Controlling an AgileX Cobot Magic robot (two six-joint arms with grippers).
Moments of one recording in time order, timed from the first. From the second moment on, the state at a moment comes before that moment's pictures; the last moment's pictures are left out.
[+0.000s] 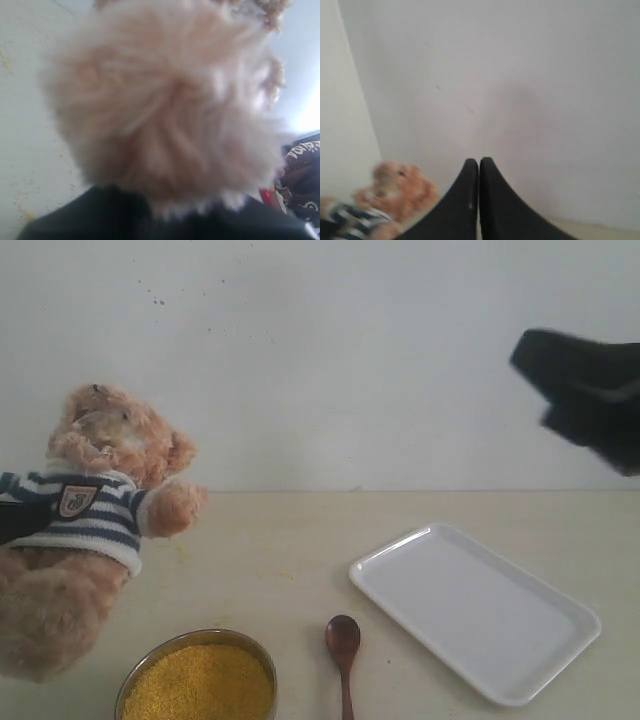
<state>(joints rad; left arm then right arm) 0.39 1.55 -0.64 -1.69 1.13 1.38 0.34 1.03 -0.55 -0.46 -0.61 0.66</state>
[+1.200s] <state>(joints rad) 0.39 1.55 -0.64 -1.67 1.13 1.38 0.55 1.55 -0.94 -0.09 0.65 -0.08</state>
